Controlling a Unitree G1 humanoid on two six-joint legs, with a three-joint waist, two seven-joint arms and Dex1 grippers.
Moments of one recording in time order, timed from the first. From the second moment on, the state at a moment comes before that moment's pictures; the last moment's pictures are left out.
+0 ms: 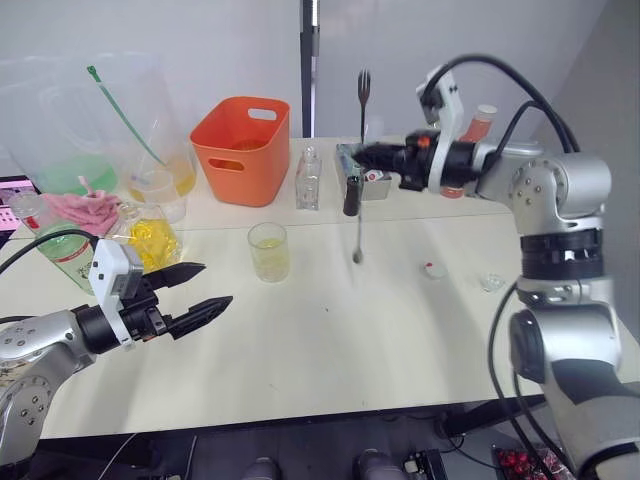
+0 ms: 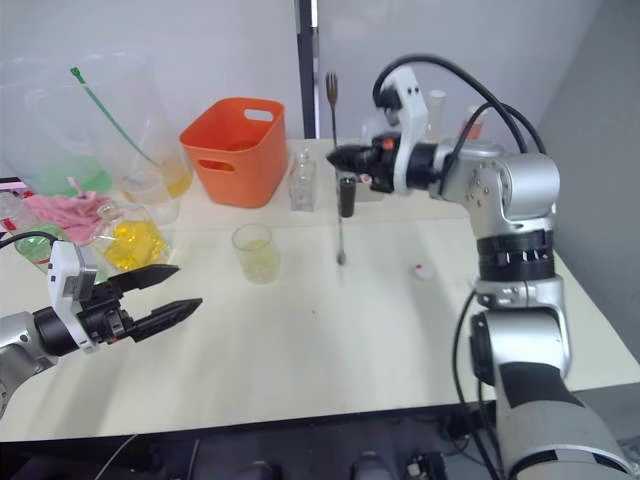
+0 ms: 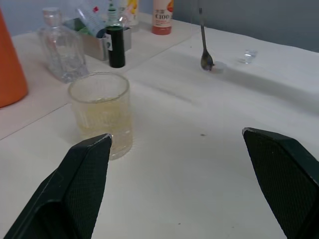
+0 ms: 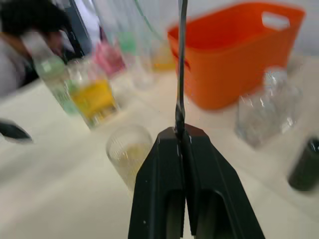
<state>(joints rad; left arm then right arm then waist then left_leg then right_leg) -0.02 0.84 0.47 -0.45 -0.82 0.62 -0.87 -1.21 -0.59 0.05 0.20 0.49 1.08 0.80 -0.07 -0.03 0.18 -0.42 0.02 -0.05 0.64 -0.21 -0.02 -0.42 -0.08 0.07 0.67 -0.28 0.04</state>
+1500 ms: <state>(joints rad) 0.22 0.82 0.60 -0.52 -0.82 0.61 -0.89 -1.35 -0.54 0.26 0.94 0.14 1.15 0.96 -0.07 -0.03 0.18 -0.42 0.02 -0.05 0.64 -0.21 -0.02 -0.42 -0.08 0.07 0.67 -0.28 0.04</state>
